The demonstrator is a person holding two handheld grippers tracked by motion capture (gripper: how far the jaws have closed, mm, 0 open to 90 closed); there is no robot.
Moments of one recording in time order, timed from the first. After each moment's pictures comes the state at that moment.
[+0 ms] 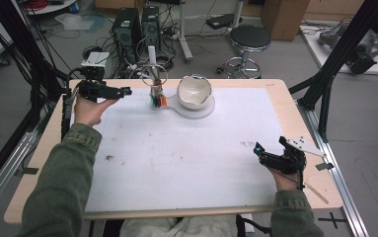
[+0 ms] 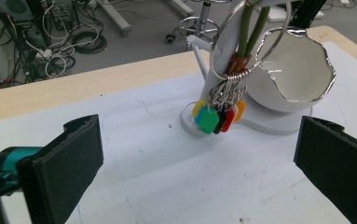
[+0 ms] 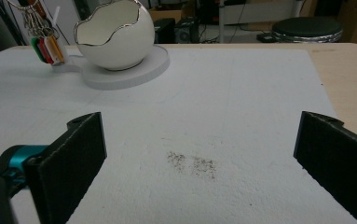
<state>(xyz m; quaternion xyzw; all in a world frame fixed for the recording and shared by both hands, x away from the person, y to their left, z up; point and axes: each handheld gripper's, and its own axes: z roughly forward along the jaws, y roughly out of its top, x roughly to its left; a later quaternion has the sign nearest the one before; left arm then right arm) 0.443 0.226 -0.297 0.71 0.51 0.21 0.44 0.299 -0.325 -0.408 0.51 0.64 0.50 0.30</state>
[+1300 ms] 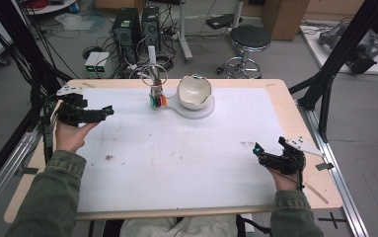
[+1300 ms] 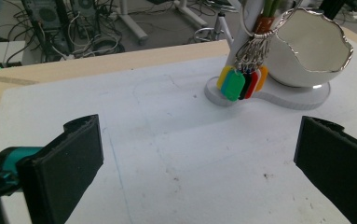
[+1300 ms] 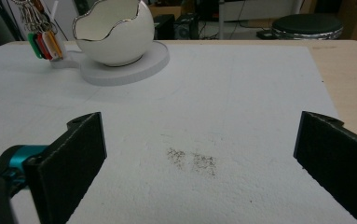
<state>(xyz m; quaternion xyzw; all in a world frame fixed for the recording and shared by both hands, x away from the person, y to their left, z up) 0.383 0.272 -0.332 0.68 0.52 0.24 0.45 0.300 -0.324 -0.409 0.51 0.65 0.49 0.30</state>
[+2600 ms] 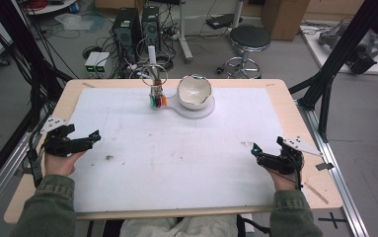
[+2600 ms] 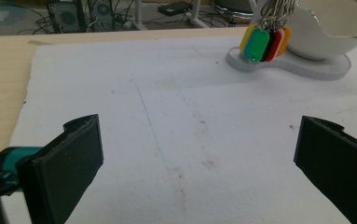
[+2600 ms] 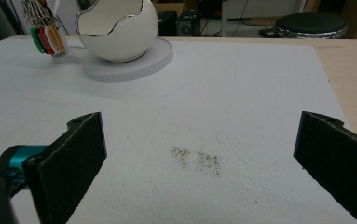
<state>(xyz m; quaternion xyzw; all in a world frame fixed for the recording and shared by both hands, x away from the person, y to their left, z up) 0.325 0.308 -0.396 0.65 0.52 0.27 0.47 0.301 -0.320 -0.410 0.50 0.65 0.49 0.30</state>
